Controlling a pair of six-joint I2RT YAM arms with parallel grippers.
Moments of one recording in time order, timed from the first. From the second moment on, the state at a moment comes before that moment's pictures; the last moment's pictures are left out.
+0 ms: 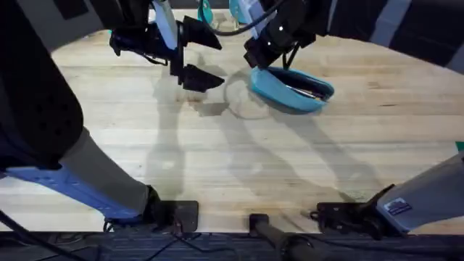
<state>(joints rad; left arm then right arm) 0.06 1.84 1.32 -0.95 1.10 1.47 0.58 1.81 1.49 -0.72 0.12 -0.12</state>
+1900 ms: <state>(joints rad) -0.09 2.15 1.32 -0.39 1.32 1.23 0.58 1.81 1.49 -0.72 0.17 0.10</state>
